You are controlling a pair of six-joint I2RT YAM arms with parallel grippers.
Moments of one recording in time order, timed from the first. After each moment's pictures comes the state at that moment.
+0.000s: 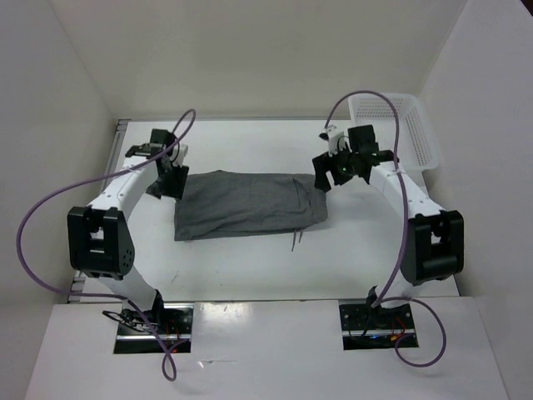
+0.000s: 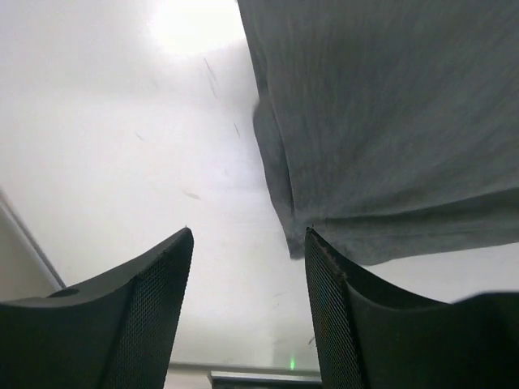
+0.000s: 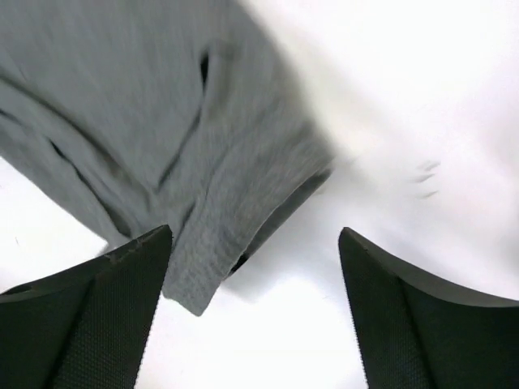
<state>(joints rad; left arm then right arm) -0.07 1.67 1.28 -0.89 -0.12 0.07 0.17 1.59 1.21 -0.55 -0.36 -0.29</state>
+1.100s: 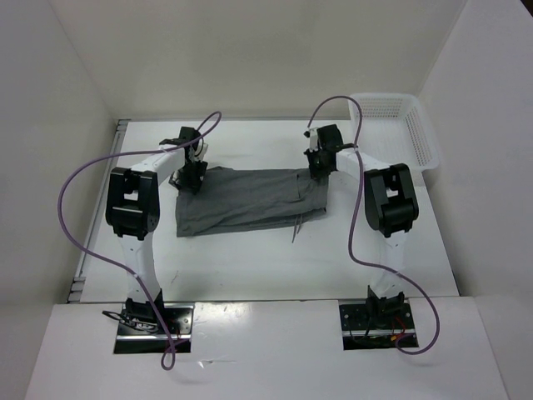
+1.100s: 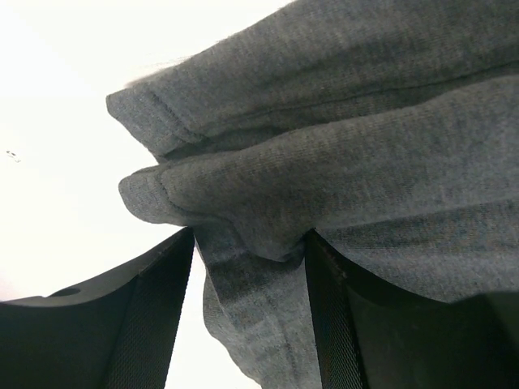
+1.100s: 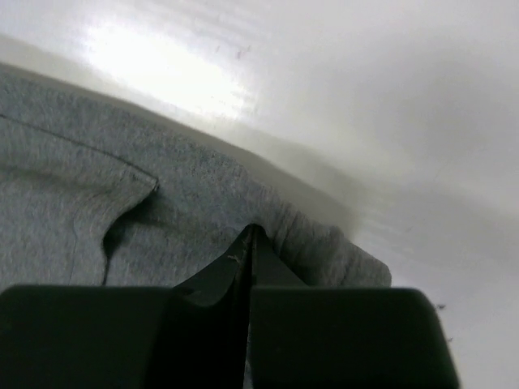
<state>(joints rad) -0.12 2.09 1.57 -0.73 -0.17 0.07 0.23 2.07 1.46 -0.35 -0.13 -0.07</state>
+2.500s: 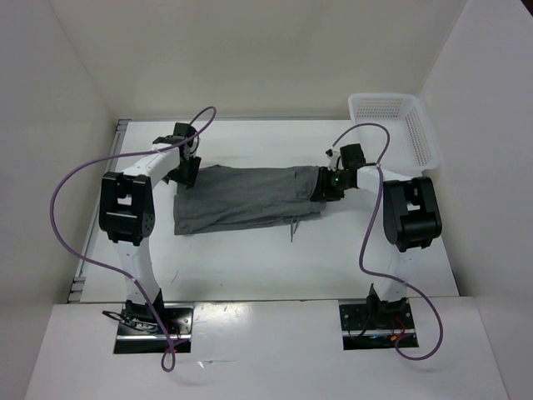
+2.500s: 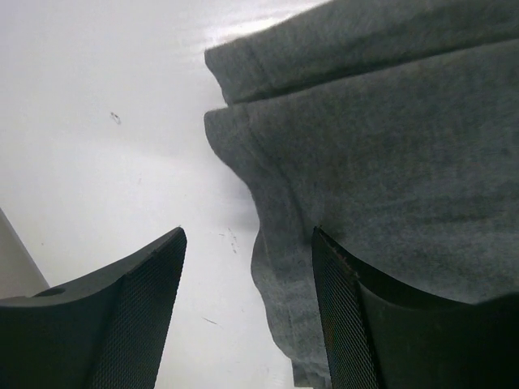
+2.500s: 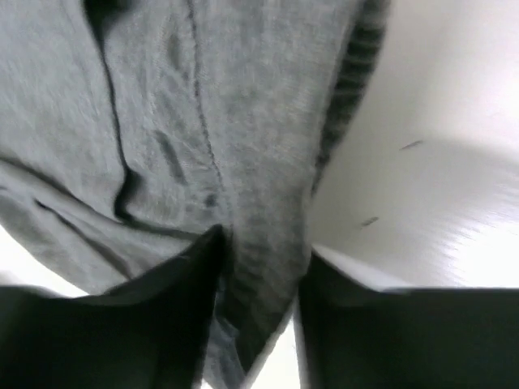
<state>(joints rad) -0.11 2.01 1.55 -0.72 -0.30 0.07 0.12 1.88 1.13 -0.31 -0.45 0.19</state>
